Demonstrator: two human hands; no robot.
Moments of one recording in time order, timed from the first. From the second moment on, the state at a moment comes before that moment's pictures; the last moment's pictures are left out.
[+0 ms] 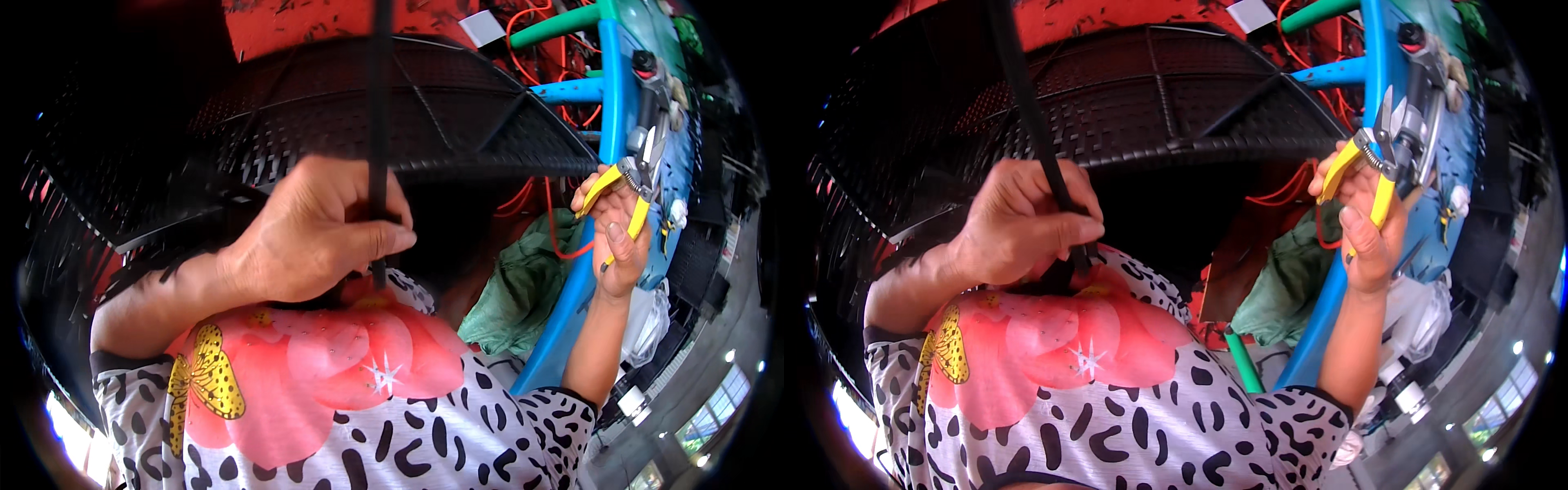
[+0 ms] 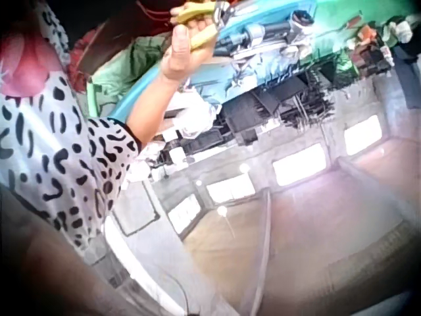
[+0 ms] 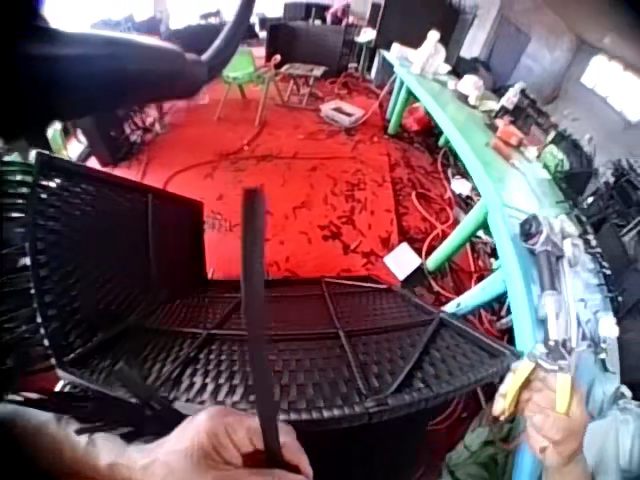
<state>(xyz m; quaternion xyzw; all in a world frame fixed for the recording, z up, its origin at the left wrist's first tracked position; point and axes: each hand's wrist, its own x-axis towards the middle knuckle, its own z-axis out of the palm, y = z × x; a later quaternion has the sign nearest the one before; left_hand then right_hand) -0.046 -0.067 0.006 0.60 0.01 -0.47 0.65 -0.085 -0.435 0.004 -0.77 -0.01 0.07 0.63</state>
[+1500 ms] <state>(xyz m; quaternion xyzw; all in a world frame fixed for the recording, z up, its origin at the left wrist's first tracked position) -0.047 -0.055 -0.069 0.89 -0.40 -0.17 0.14 -0.163 -0.664 -0.017 -0.58 0.34 -0.28 0.68</state>
